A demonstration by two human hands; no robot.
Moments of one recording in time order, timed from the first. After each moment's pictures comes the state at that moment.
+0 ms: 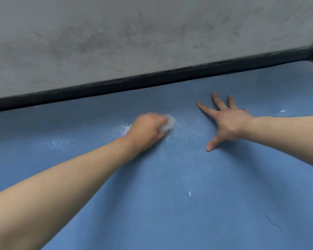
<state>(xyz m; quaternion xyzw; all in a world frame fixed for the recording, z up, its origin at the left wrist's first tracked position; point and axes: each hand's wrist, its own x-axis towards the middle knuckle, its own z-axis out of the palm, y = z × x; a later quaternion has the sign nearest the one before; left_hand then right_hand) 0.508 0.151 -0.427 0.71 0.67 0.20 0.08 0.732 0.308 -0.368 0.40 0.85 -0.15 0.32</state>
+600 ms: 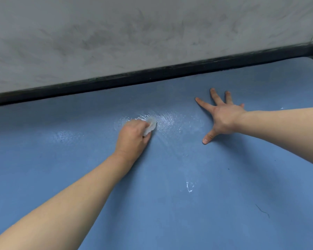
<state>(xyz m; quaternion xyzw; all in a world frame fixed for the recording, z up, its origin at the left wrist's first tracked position) 0.511 0.093 -0.426 0.58 0.78 0.24 0.05 0.733 0.309 -0.368 0.40 0.85 -0.15 0.32</state>
